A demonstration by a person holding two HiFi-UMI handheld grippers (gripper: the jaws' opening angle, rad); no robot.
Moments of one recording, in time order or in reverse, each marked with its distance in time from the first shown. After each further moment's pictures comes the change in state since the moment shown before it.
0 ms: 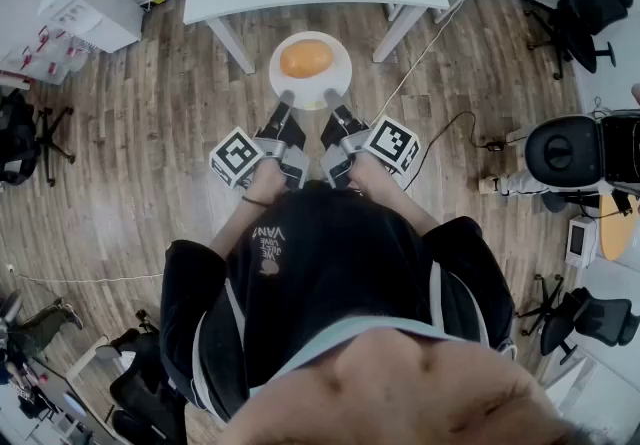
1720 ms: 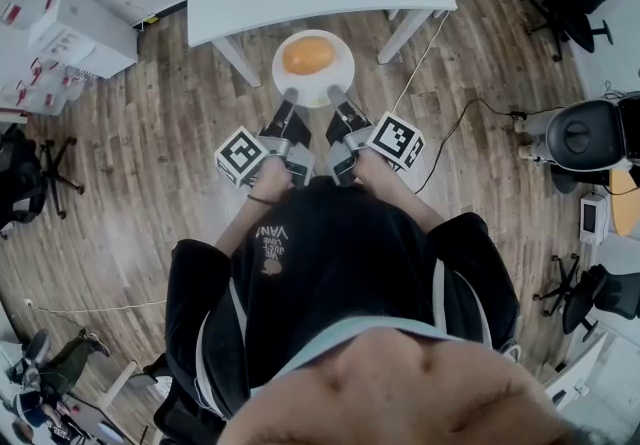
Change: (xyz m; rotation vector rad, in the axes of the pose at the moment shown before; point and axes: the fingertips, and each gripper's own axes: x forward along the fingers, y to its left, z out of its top) left arm 0.028 0.019 0.074 -0.031 0.068 -0.035; right arm 0.076 0.007 -0.004 -0.032 -0.081 -0.029
